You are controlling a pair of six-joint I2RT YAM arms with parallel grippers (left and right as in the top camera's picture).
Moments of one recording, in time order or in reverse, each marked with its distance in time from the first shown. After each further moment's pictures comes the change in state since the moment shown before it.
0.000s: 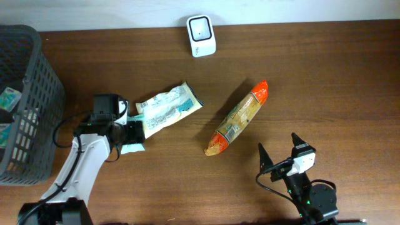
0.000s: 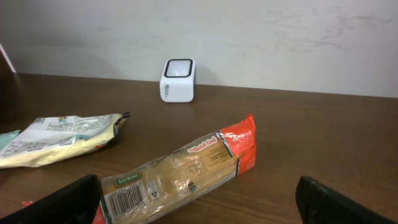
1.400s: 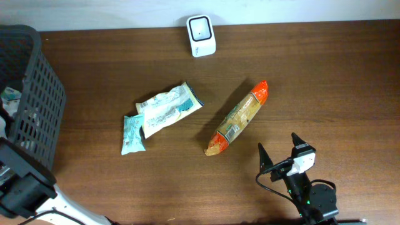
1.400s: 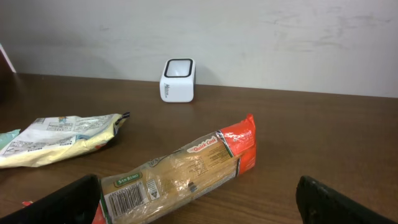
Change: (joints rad) left arm 0.739 0.623 0.728 -0.212 -0.084 0.551; right arm 0.000 0.000 0.000 0.000 0.000 0.000
